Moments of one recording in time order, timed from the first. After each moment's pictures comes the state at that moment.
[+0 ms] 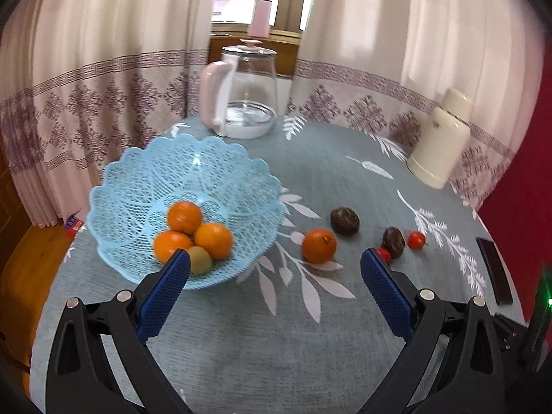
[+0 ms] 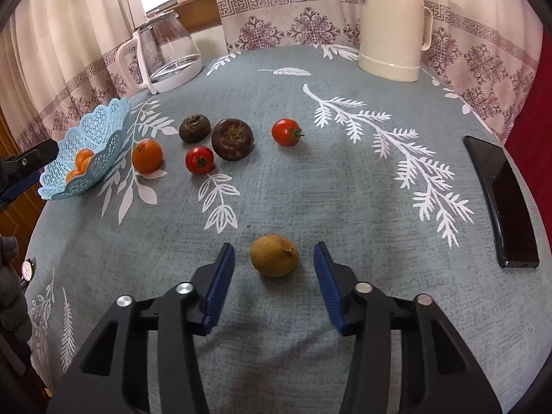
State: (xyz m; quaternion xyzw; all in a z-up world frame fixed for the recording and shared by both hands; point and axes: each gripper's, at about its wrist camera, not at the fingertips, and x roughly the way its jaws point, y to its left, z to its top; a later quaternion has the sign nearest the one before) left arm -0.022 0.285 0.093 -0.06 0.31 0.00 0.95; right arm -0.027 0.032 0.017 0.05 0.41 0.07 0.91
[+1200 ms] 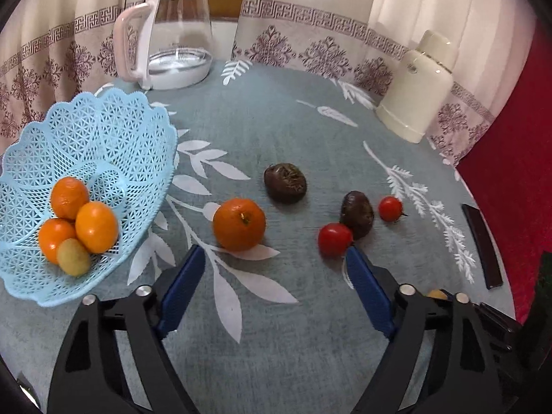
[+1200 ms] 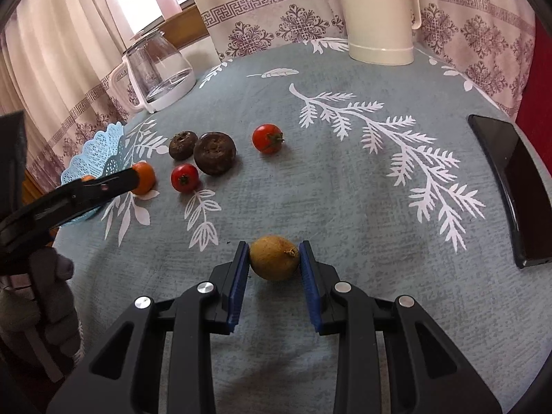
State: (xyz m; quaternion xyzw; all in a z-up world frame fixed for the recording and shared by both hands) left arm 0.050 0.230 0.045 -0.06 0.40 -0.07 0.91; right arm -0.012 0.002 0.008 0.12 0.41 0.10 0.90
